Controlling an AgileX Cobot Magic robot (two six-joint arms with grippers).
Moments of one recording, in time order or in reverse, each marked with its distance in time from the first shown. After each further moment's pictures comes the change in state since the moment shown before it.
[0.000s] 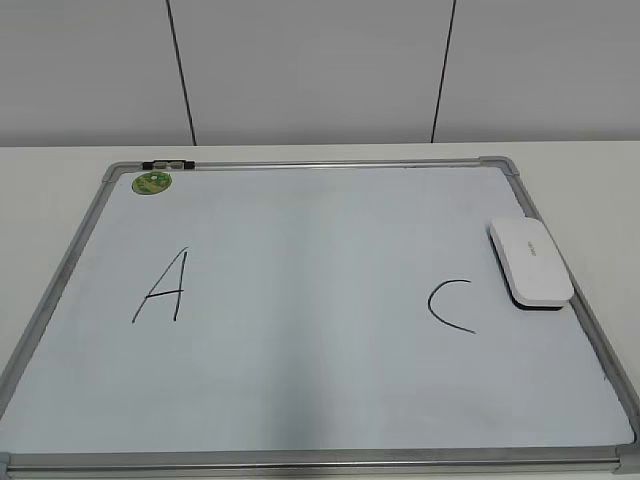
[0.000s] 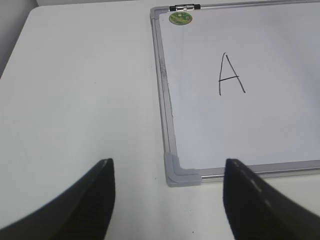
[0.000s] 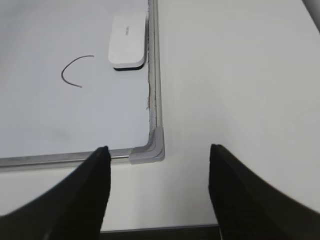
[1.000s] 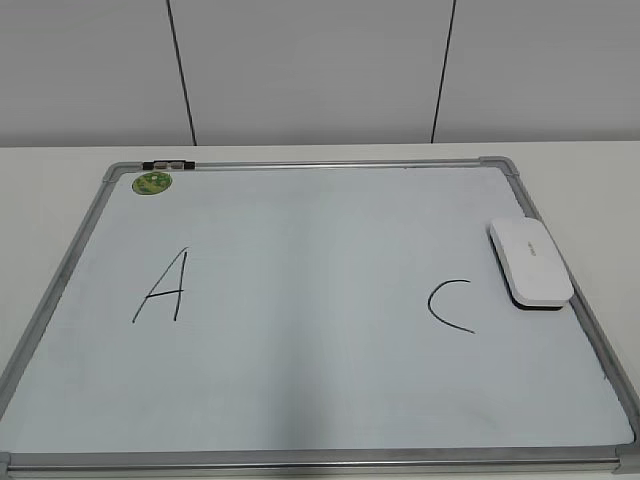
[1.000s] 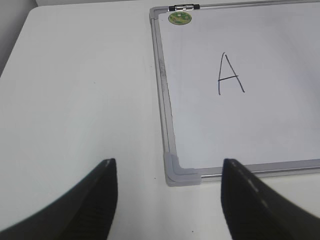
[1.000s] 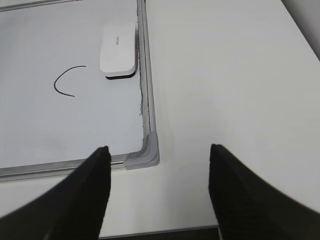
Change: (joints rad) left arm 0.000 0.000 0.000 0.000 0.000 0.000; right arm -0.024 -0.011 0.000 0.000 0.000 0.000
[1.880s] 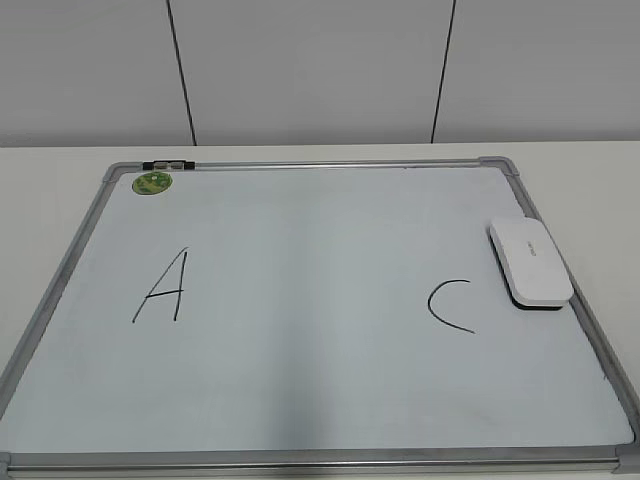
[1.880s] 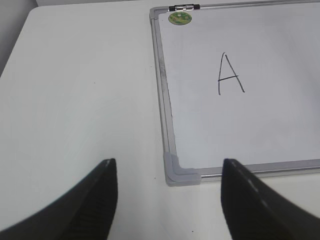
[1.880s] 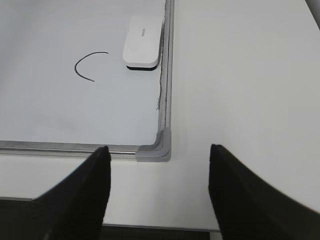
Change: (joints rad) left arm 0.000 0.000 0.000 0.000 0.000 0.000; right arm 0.000 0.000 0.005 0.088 -0.002 -0.170
